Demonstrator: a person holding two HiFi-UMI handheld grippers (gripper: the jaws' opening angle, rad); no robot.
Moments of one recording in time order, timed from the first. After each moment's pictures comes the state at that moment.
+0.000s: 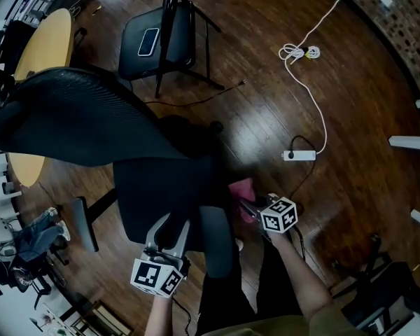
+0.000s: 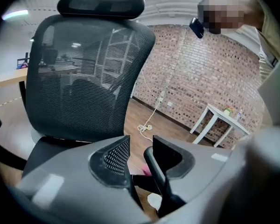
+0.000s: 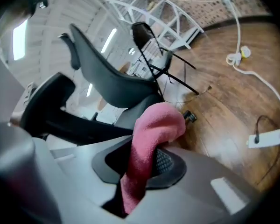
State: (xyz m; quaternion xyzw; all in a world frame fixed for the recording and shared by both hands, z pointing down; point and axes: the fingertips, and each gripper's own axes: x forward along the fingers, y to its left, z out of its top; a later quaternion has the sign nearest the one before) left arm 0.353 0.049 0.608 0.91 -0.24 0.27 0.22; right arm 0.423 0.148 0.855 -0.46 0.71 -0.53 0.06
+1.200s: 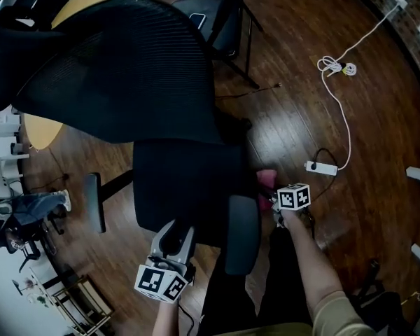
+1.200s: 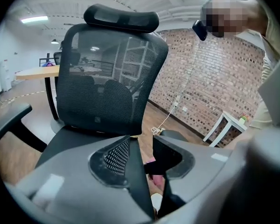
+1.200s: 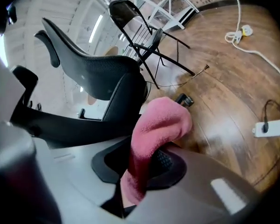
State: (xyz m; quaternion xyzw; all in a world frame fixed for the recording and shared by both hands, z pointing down) left arm 0.279 0.062 0.607 0.87 -0.34 0.25 0.24; right arm 0.424 0.120 0.947 -0.42 0.67 -0.61 0.01
